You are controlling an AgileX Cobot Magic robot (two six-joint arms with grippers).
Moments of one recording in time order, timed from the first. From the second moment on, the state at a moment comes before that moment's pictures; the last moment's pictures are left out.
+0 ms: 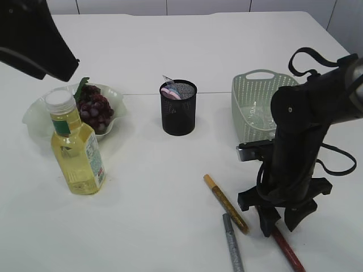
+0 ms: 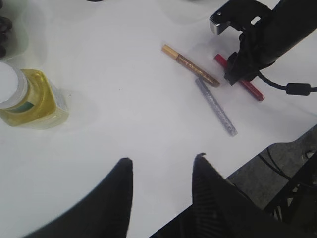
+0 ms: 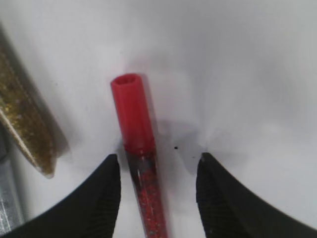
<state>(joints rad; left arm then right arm) -0.62 1.35 -1.47 -0.15 1.25 -0.18 0.38 1.97 -1.11 0.08 0.93 0.12</state>
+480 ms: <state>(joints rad) -0.62 1.35 -1.47 -0.15 1.25 -0.18 0.38 1.97 -1.11 0.07 0.92 0.12</state>
